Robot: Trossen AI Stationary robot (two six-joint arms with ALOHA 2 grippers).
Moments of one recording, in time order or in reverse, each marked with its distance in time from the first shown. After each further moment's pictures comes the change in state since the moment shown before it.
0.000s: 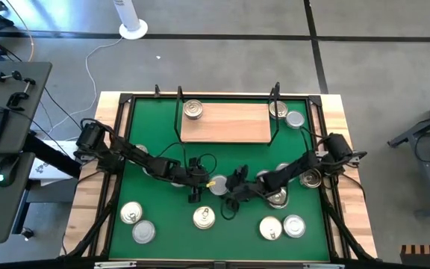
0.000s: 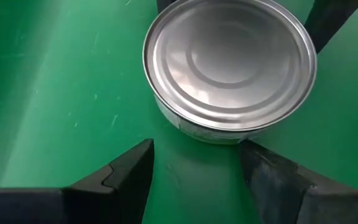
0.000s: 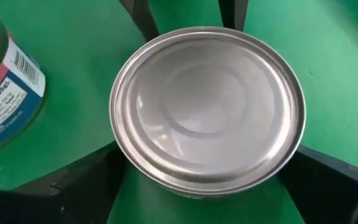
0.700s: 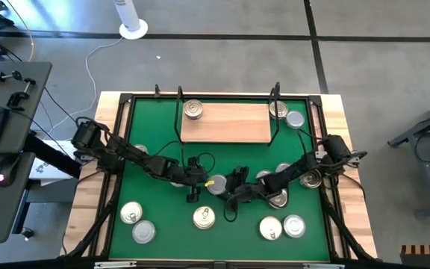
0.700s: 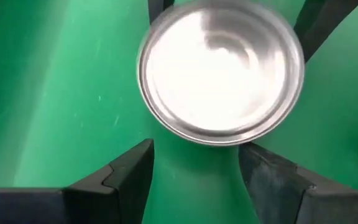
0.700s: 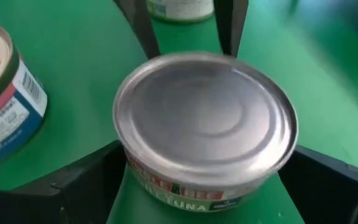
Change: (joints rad) left arm -0.001 -0.043 -0.003 -0.033 0.007 0.003; right arm 0.022 0.016 -0.022 0.169 0.123 -0.109
